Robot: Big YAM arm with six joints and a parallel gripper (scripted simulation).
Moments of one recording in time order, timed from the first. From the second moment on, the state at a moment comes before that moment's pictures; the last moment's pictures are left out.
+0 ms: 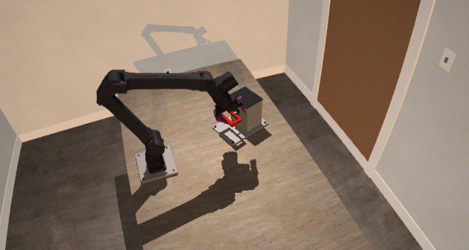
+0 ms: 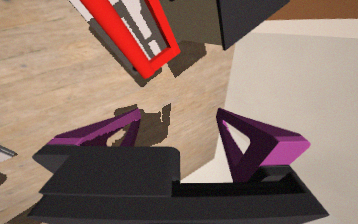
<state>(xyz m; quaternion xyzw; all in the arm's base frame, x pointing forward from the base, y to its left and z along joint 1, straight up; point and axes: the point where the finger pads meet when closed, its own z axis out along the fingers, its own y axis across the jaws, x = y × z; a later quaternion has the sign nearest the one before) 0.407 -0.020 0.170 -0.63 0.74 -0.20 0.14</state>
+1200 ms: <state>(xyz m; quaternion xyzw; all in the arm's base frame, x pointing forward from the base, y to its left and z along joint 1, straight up) 0.381 0.071 0.166 -0.81 0.58 0.00 -0.01</state>
